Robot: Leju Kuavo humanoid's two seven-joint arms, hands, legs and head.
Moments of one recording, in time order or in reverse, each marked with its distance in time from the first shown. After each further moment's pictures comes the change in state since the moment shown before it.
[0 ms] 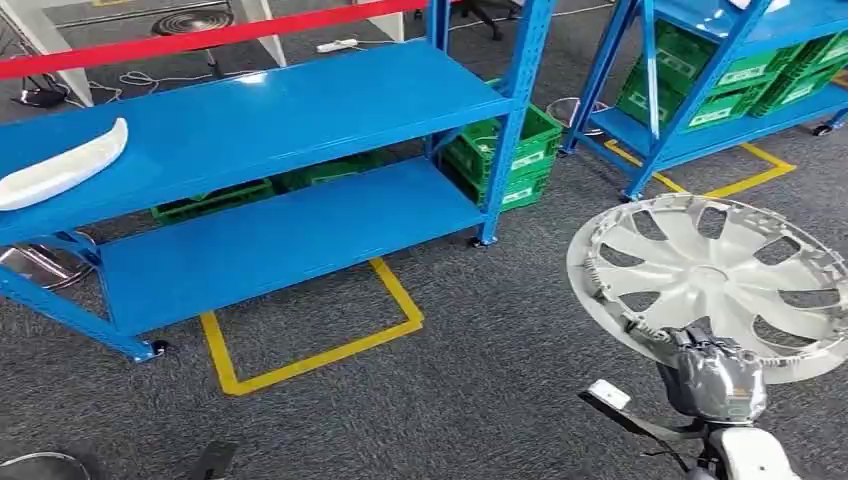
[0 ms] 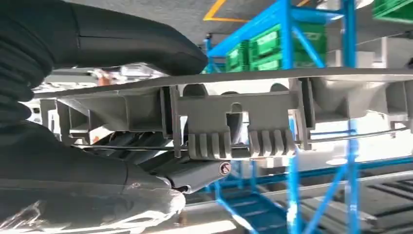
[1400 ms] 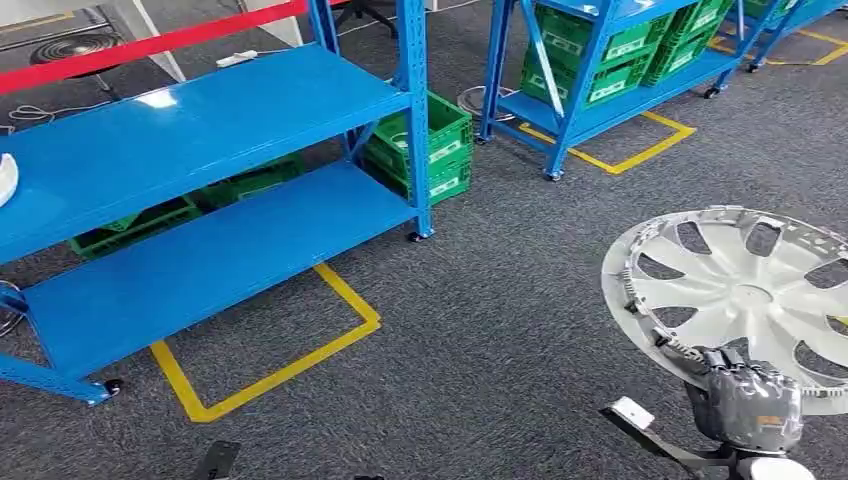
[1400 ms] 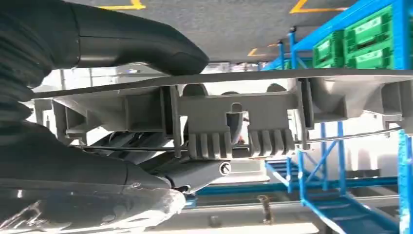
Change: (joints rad) left arm -0.002 0.010 0.002 0.000 0.003 -0.002 0.003; right arm 0.132 -0.002 -0.072 -0.121 0.028 0.000 0.027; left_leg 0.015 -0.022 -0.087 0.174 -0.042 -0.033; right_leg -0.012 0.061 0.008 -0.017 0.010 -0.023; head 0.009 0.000
